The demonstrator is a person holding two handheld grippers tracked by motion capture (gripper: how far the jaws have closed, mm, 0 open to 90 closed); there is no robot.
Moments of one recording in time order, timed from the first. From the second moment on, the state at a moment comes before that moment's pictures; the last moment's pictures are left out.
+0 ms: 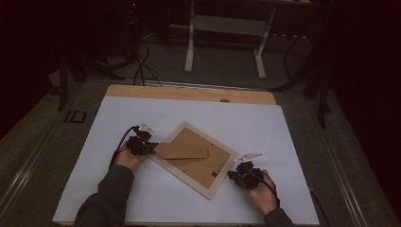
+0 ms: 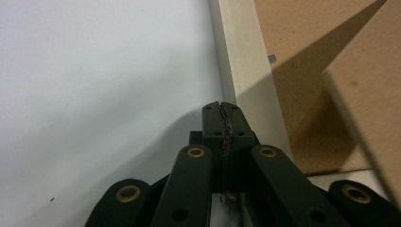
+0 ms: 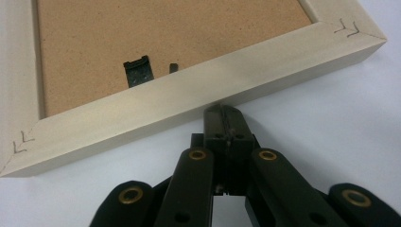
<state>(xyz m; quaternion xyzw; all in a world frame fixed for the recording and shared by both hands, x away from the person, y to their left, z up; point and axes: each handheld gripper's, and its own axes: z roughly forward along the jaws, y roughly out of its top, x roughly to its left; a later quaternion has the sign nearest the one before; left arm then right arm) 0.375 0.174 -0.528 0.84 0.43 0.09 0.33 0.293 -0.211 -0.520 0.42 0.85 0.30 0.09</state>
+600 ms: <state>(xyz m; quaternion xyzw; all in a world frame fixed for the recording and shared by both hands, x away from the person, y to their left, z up) 0.369 0.176 -0.529 0.83 0.44 0.08 0.34 0.300 -0.210 -0.520 0.43 0.85 0.29 0.09</state>
